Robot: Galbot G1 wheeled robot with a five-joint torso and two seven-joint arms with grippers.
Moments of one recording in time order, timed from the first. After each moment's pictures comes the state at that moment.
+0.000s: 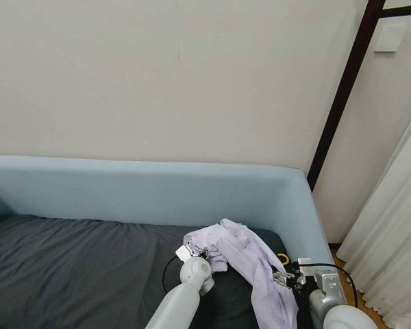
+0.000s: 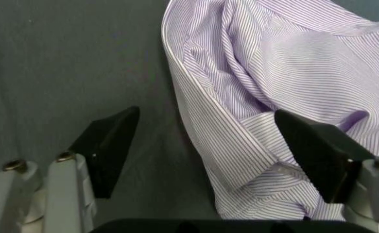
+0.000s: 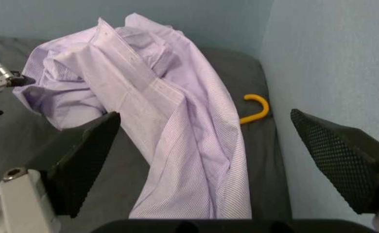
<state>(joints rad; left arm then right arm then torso) 0.69 -1.61 -0.10 -1.07 -1.09 0.15 -0.75 -1.18 0.72 0.09 1.99 0.96 -0.35 0.55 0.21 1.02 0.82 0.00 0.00</state>
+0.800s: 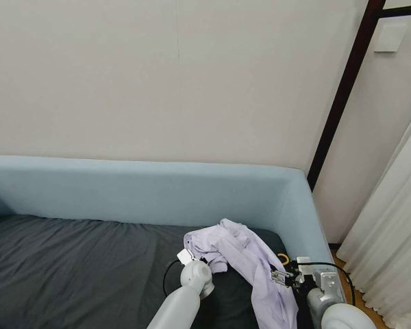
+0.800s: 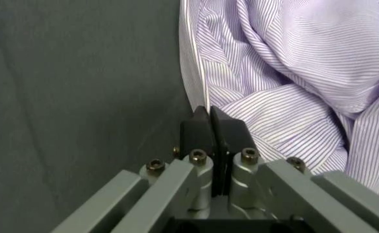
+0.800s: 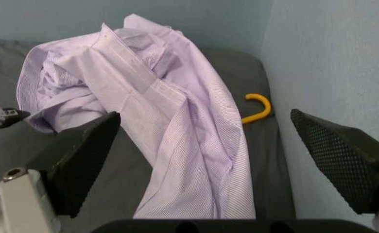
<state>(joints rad) 0.71 -1.61 -0.08 -1.06 -1.08 0.19 -0.75 -1.16 0.73 0.09 1.99 0.98 -0.36 0.56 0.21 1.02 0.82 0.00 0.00</state>
